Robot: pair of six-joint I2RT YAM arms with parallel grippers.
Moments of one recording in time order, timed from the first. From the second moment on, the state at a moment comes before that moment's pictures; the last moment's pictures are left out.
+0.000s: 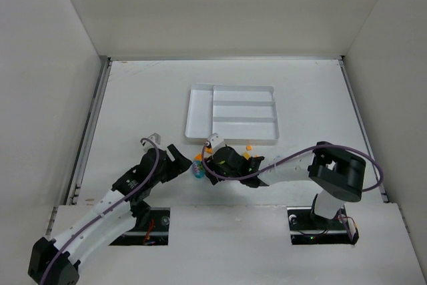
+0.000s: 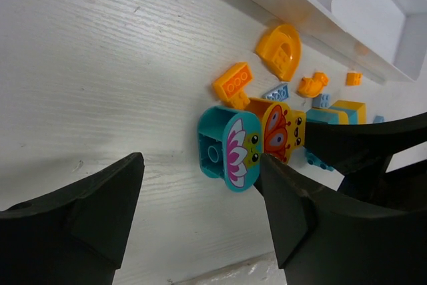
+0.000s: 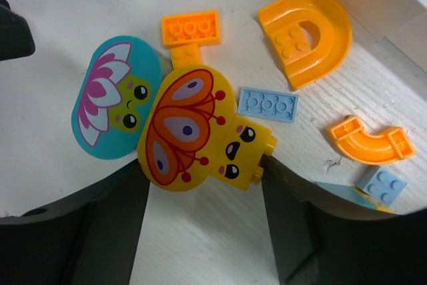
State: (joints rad) left arm -0.62 0.58 0.26 -0.40 -0.13 -1.00; right arm 1.16 1.67 0.77 0.18 0.25 0.38
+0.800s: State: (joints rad) left arm -0.50 0.63 0.19 -0.17 0.00 -1.08; right arm 1.14 1.65 0.76 0.25 0.28 0.35
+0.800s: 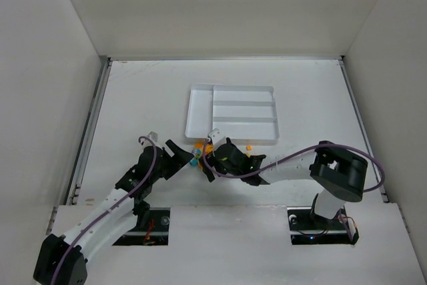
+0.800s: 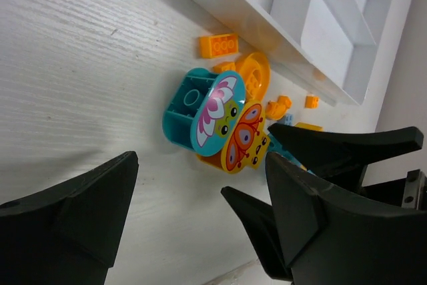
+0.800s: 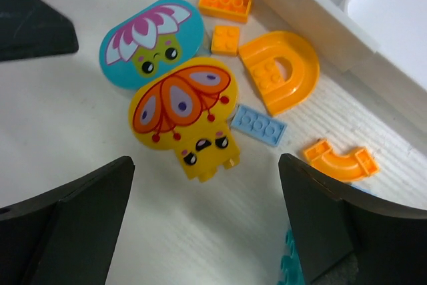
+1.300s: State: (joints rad) left arm -0.41 0.65 0.18 -0.15 0.02 -1.06; right arm 1.10 1.77 0.84 0.26 0.19 0.24
